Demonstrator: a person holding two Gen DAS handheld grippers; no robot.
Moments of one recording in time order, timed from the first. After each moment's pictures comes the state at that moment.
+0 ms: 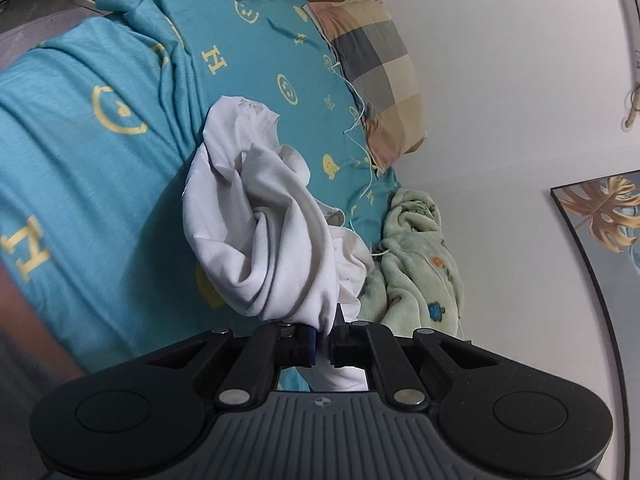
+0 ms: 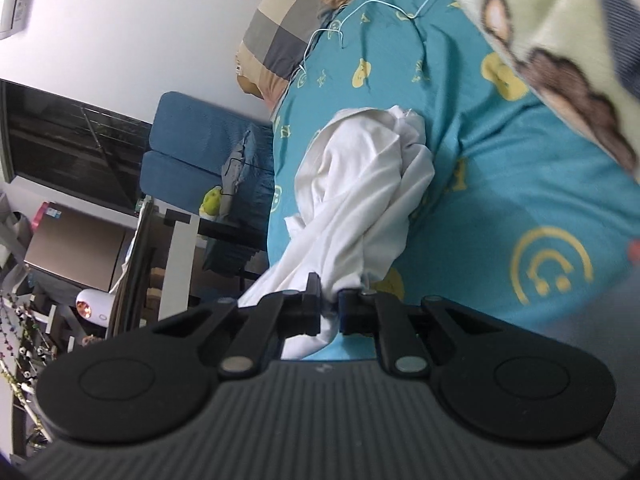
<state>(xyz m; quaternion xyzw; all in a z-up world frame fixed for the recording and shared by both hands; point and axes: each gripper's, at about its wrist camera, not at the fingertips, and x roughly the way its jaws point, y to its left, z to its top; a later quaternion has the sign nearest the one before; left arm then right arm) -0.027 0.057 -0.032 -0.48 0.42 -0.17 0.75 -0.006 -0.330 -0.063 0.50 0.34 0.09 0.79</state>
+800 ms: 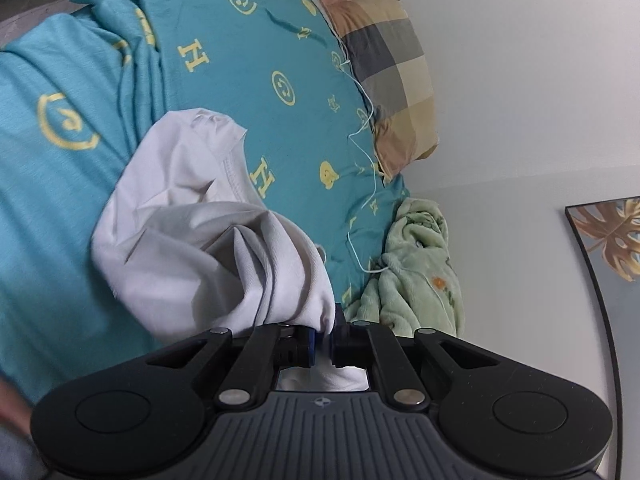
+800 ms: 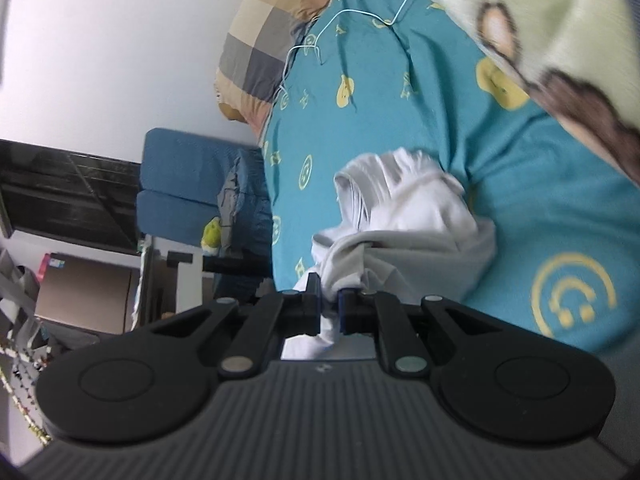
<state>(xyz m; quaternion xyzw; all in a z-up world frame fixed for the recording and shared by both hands) 0.059 0.030 -0.019 -0.50 0.43 -0.14 0.74 0.064 -0.358 -0.071 0.56 0.34 0.06 0.75</state>
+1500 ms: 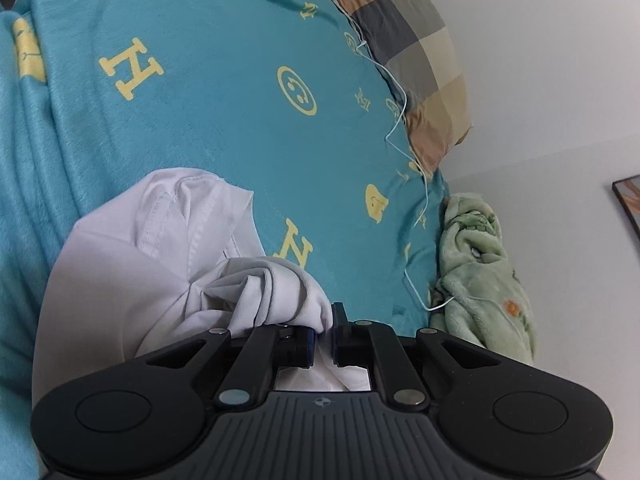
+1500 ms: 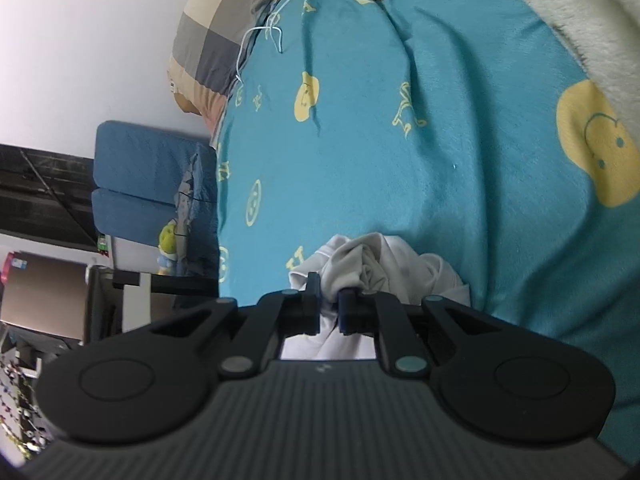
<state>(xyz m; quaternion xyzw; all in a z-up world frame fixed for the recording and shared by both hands) 0.236 0.010 -0.130 -0.42 0.45 -0.15 0.77 0.223 -0.374 -0.163 0.53 0.39 0.05 0.75</state>
